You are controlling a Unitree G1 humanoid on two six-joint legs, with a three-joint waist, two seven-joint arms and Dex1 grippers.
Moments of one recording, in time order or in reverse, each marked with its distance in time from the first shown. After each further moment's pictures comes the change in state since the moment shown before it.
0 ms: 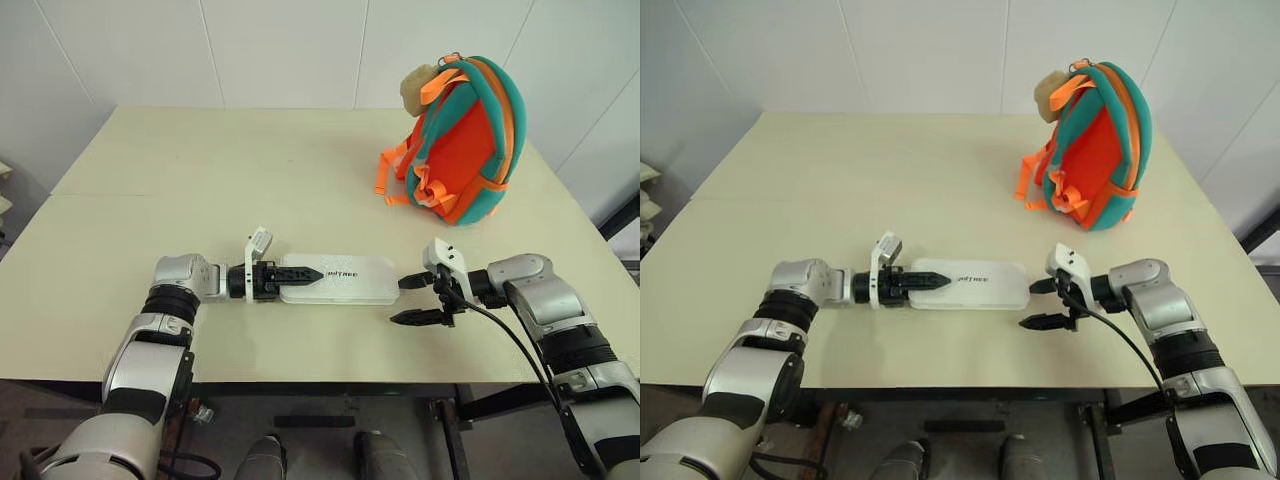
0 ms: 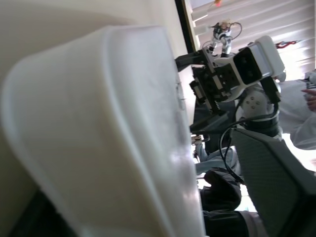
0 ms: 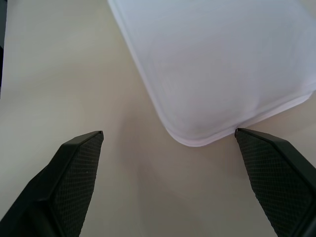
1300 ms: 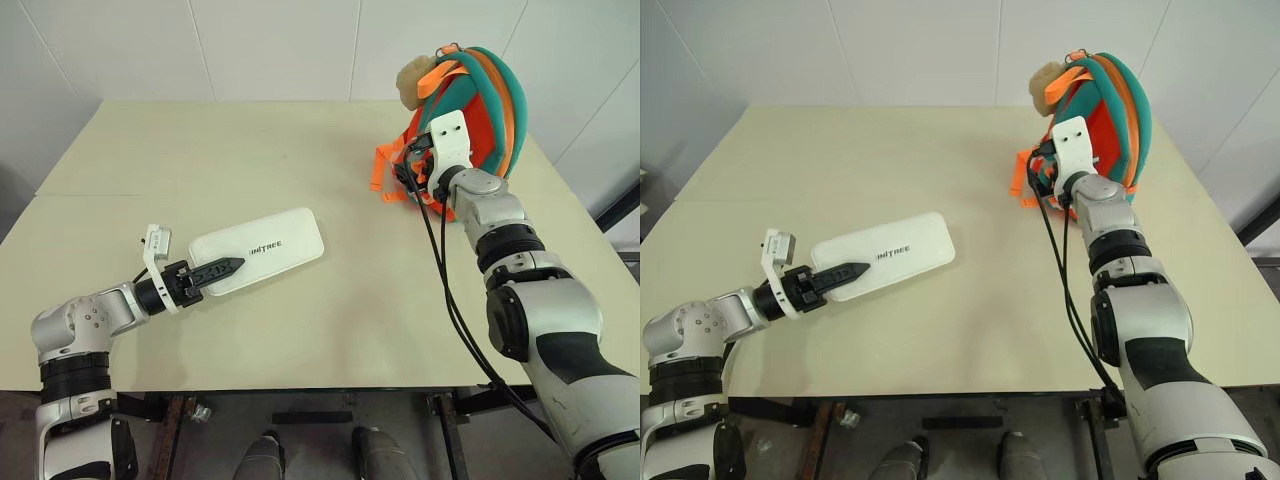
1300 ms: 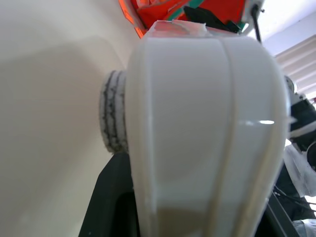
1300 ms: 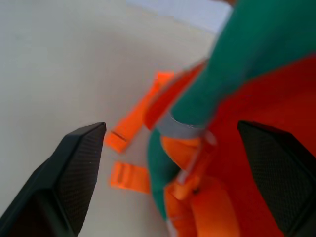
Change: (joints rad) left arm 0.466 0.175 0.463 -0.698 -0.234 0.056 0.213; right arm -0.701 0.324 -0.232 0.937 -0.215 -0.322 -1.121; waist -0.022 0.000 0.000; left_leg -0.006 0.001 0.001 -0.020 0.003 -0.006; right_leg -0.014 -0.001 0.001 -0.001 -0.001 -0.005
